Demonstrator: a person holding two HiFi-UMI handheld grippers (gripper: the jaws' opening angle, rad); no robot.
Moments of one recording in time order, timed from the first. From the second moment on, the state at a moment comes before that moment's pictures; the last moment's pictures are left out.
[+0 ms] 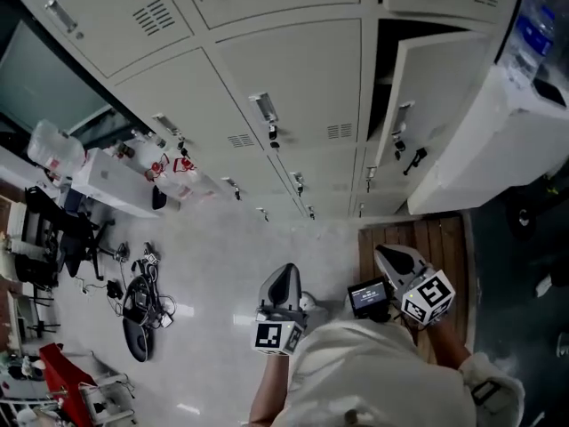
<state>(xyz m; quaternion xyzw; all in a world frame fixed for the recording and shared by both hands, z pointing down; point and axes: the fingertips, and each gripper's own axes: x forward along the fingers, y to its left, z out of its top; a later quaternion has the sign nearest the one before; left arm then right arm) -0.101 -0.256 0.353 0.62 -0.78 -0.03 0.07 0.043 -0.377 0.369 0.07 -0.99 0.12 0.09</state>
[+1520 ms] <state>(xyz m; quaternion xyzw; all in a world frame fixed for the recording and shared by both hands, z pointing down) -0.063 -0.232 0.259 0.62 -0.78 -0.07 0.00 0.036 -0.323 0.288 0.04 -0.99 0.11 0.01</state>
